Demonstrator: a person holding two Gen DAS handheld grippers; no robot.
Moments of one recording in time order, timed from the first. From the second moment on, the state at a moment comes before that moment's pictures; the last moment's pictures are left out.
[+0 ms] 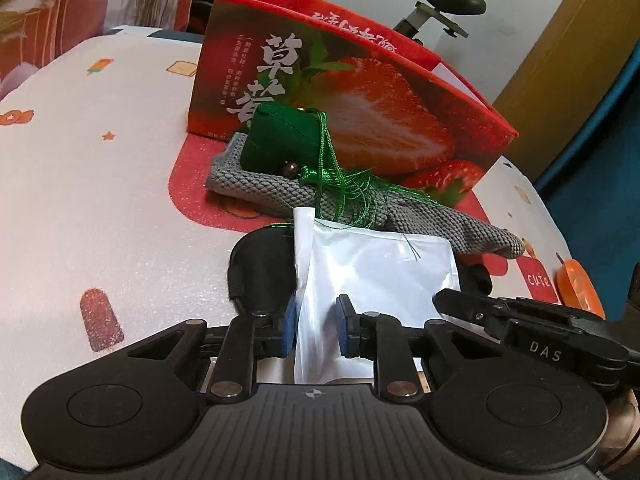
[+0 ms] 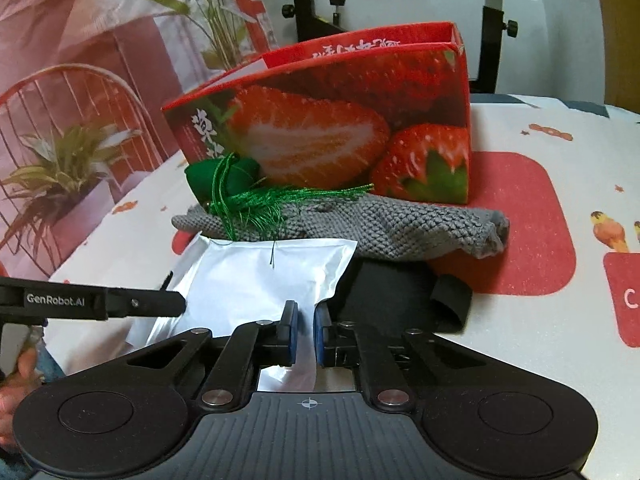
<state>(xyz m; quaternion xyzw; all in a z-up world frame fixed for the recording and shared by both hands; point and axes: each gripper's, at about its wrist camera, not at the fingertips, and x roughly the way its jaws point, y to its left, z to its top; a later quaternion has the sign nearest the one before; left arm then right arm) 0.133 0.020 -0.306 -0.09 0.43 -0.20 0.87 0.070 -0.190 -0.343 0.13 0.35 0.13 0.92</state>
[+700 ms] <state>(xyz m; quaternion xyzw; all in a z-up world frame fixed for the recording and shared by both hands) 0.149 0.004 -0.302 -0.03 0.38 -0.23 0.89 0.071 -0.193 -0.349 0.13 0.35 0.13 0.92</state>
